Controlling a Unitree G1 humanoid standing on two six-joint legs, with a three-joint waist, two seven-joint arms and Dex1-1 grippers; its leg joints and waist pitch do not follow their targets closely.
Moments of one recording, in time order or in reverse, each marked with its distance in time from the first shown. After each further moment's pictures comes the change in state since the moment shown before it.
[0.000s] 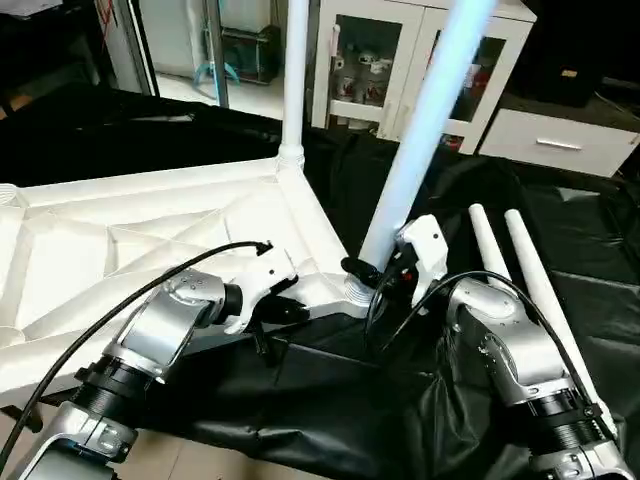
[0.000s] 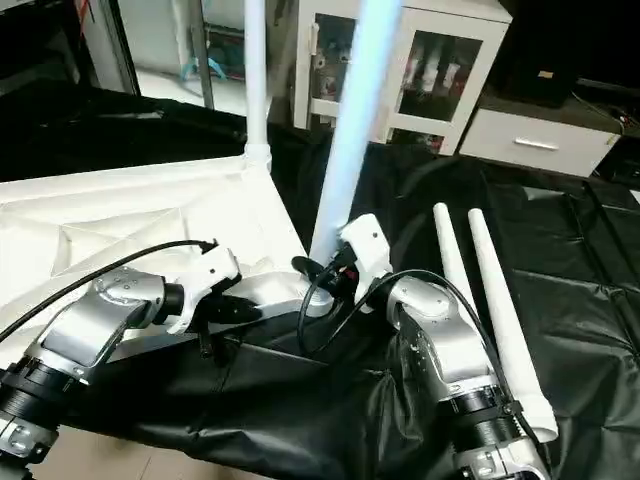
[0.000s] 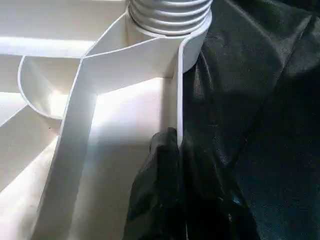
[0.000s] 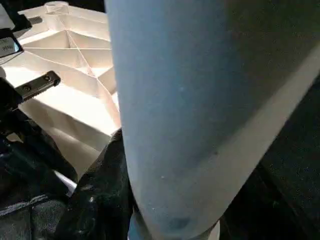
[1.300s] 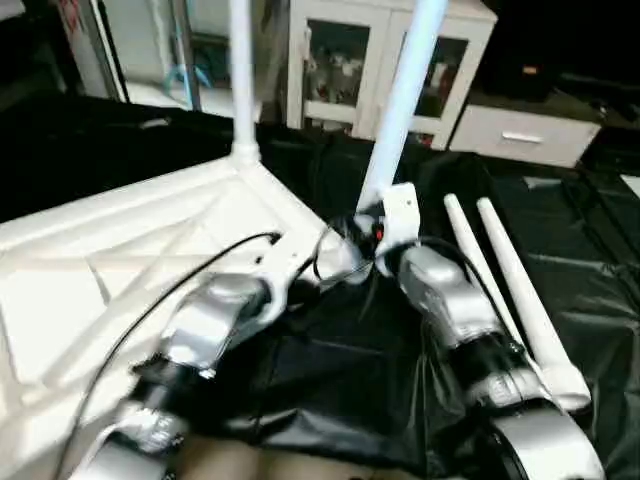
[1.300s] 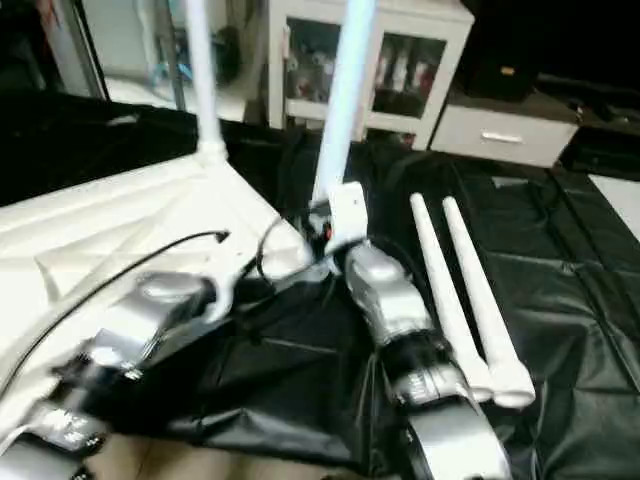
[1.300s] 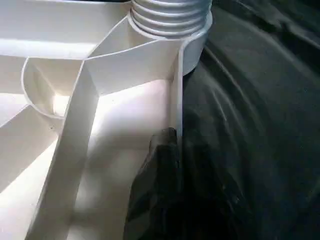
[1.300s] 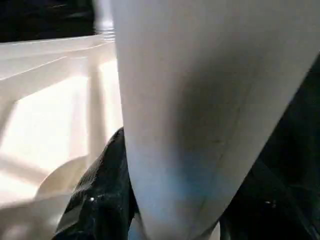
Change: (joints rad) left arm -0.063 -0.261 0.064 0.077 0.062 0.176 0.411; right arm -0.332 0.247 -0.131 0.530 -0.054 -0.092 -0.509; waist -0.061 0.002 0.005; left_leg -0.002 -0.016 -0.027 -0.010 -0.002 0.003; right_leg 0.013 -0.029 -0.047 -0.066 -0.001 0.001
